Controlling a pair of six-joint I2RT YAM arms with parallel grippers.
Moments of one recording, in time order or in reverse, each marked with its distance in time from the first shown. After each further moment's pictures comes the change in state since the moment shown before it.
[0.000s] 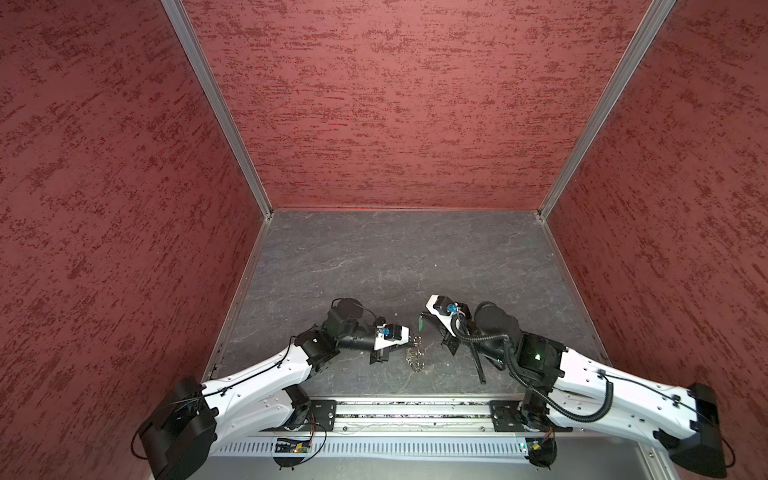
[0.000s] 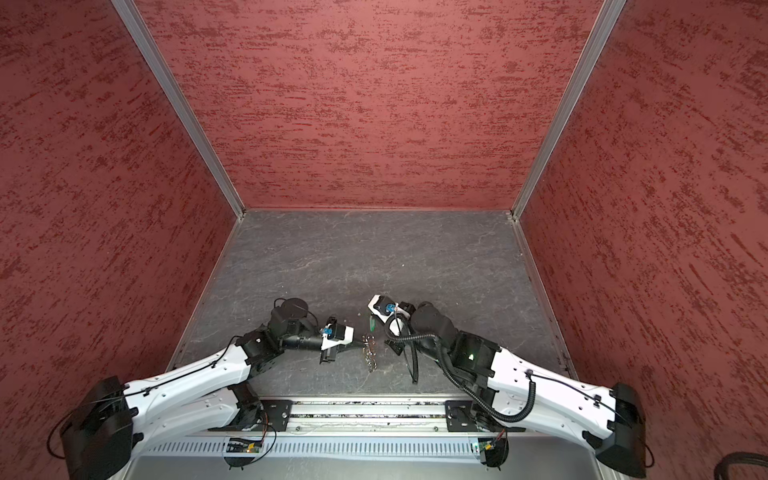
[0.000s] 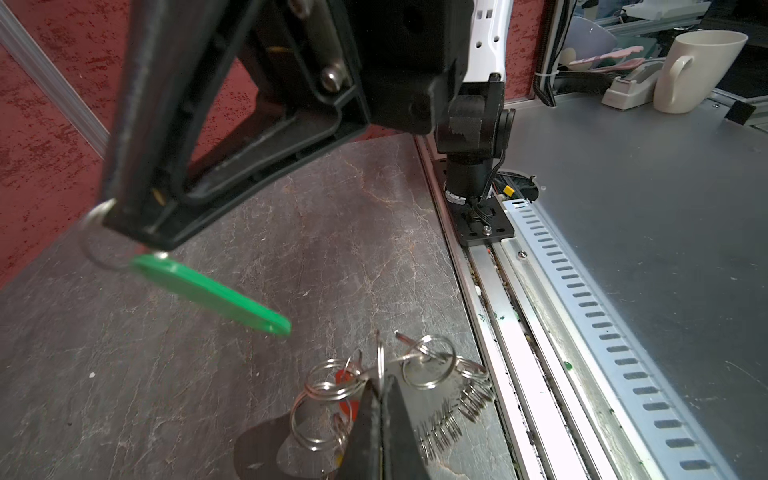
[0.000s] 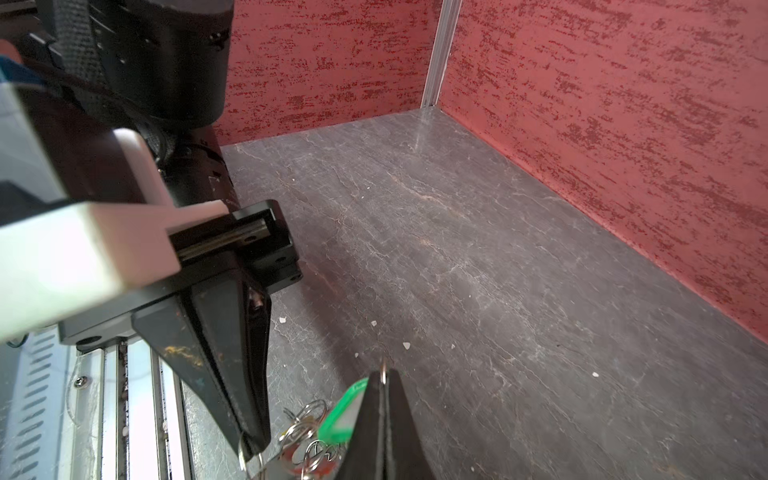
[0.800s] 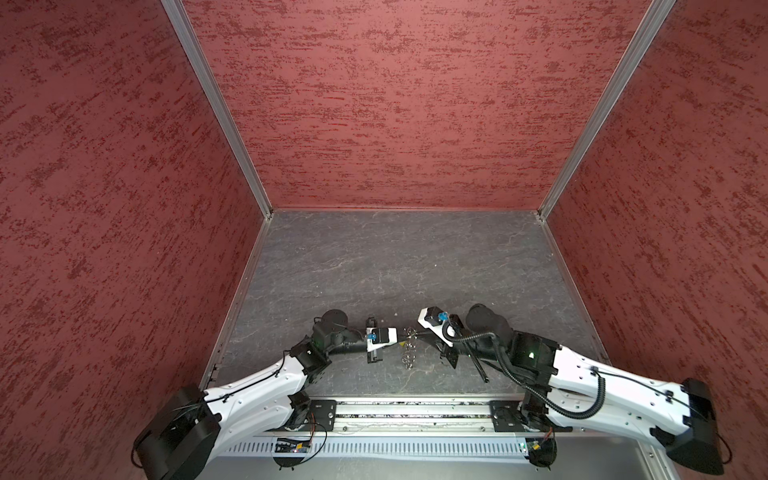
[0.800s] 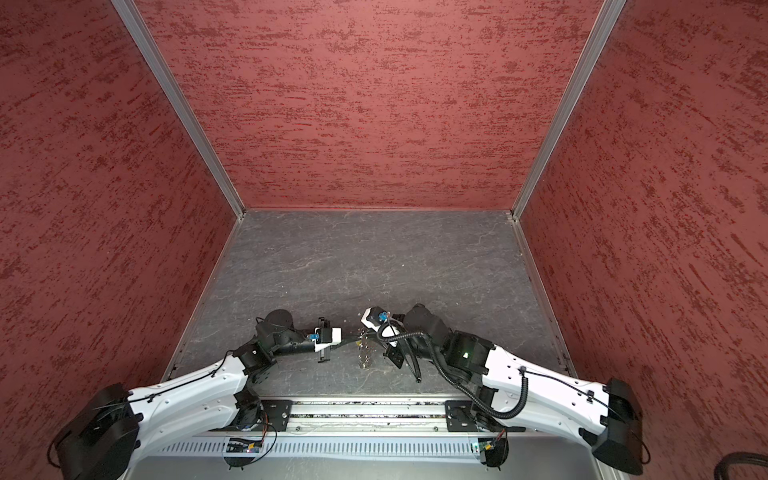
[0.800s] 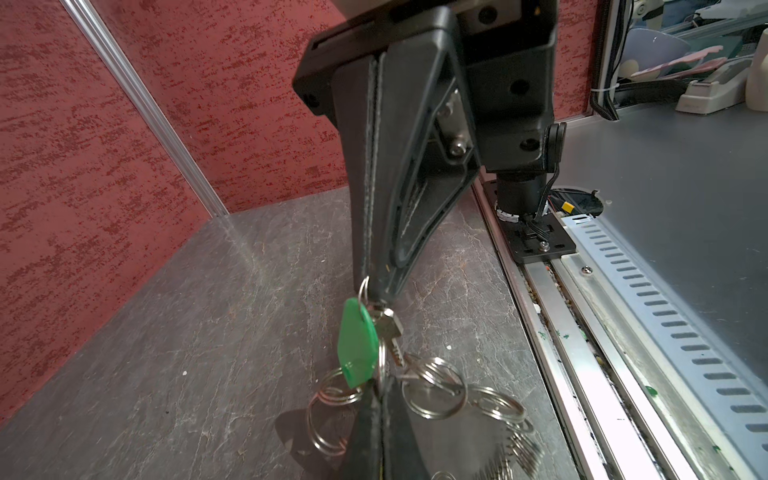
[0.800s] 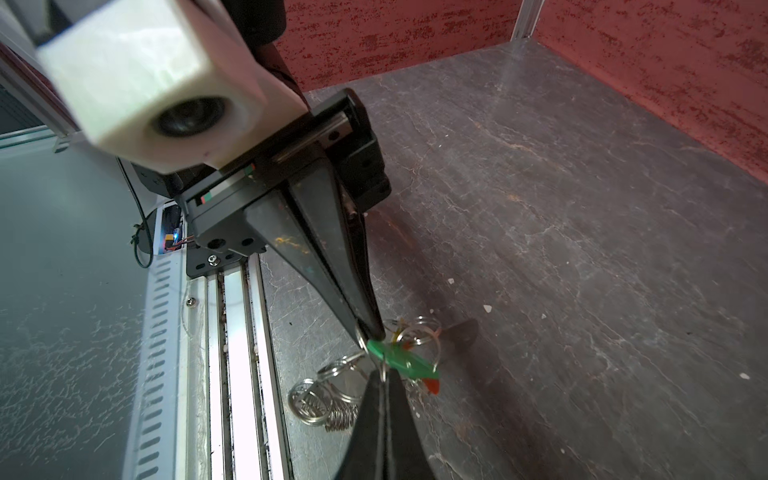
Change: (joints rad) left arm 0.038 -0.043 -0.180 0.357 -0.064 -0.029; right arm 0.000 0.047 0.000 -0.098 -0.233 0.038
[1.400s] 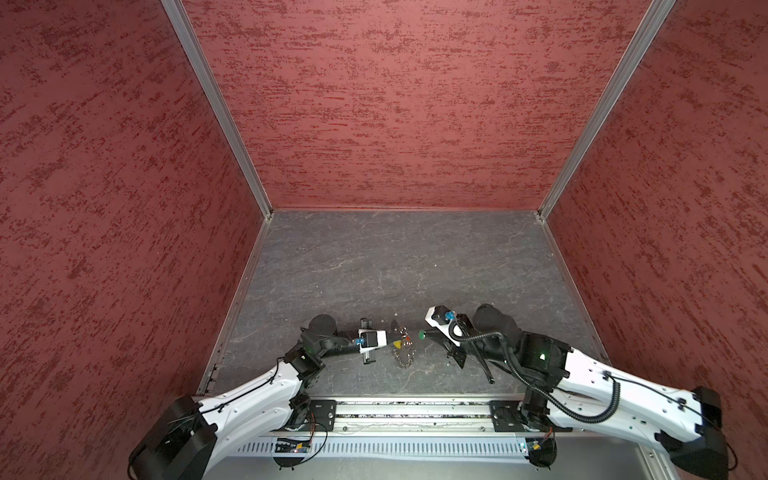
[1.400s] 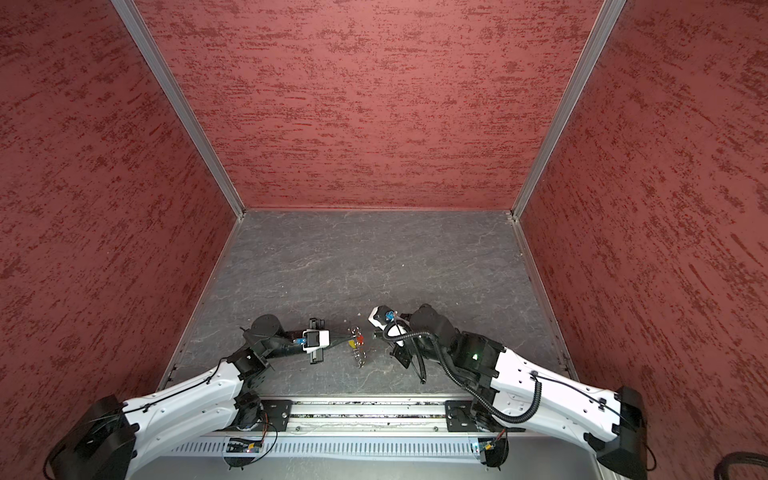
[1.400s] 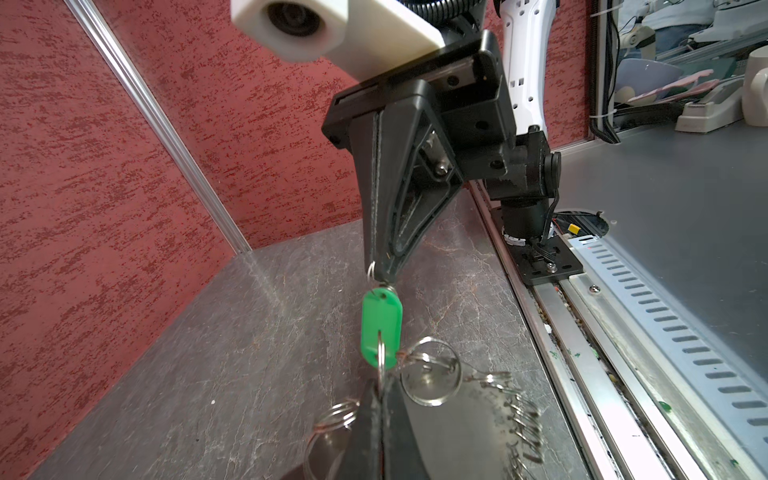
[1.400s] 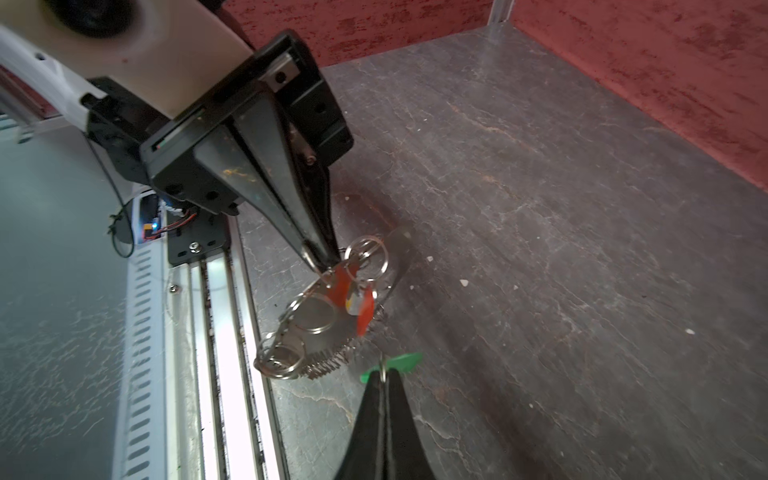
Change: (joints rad) left arm 0.044 -0.069 -0.052 0.108 0.063 -0.020; right arm -0.009 -0.050 0.021 -0.105 0.015 -0.009
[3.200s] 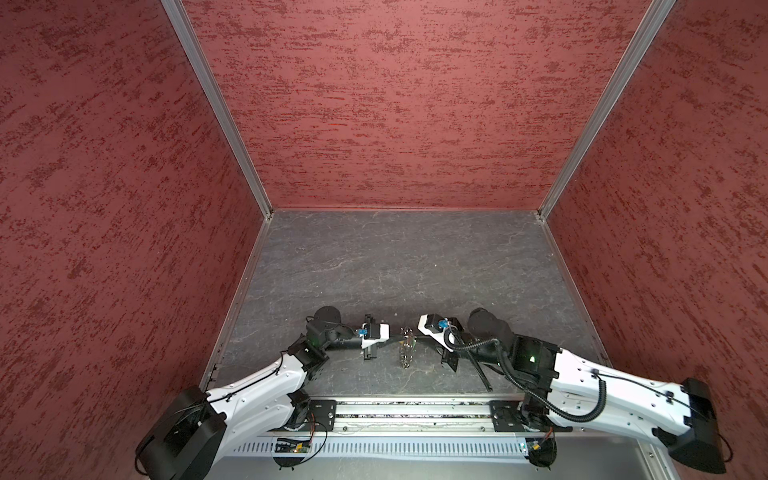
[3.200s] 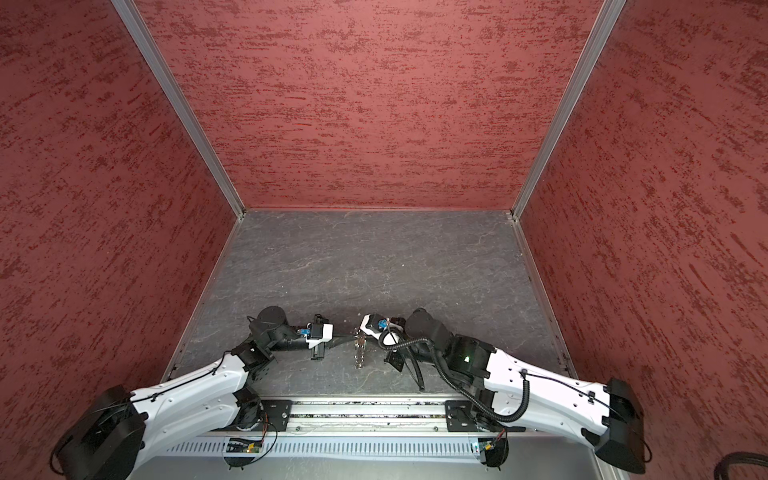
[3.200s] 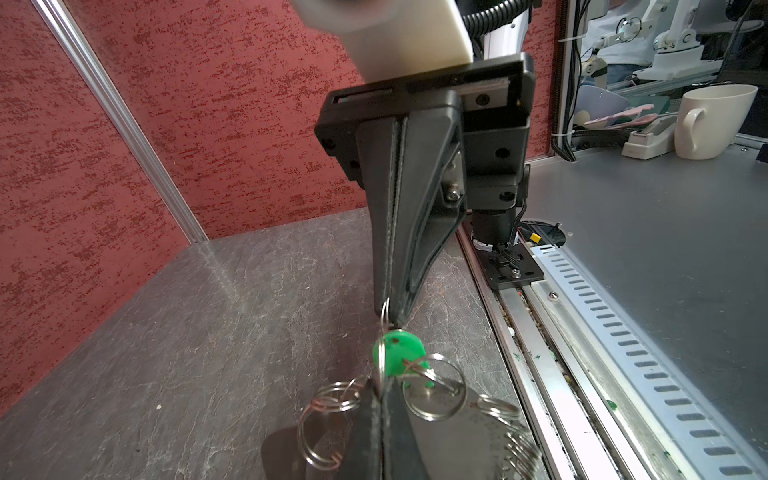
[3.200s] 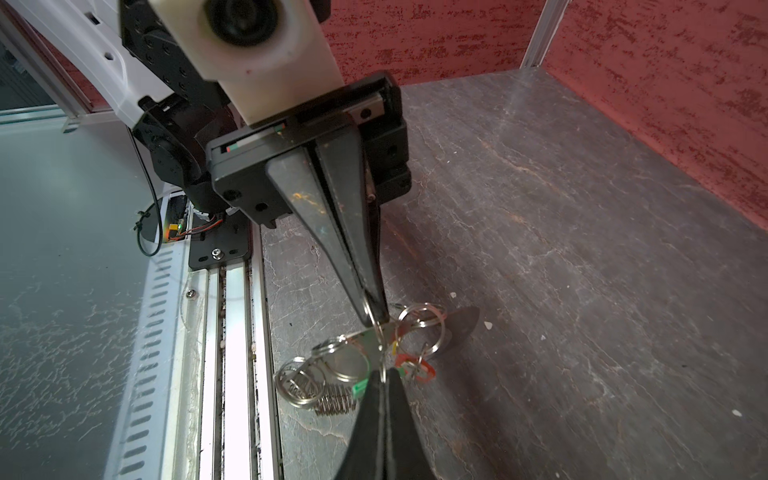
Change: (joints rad) left arm 0.033 0.086 0.064 -0.043 0.115 -0.062; right arm 0.047 0.027 -0.058 0.167 0.011 -0.065
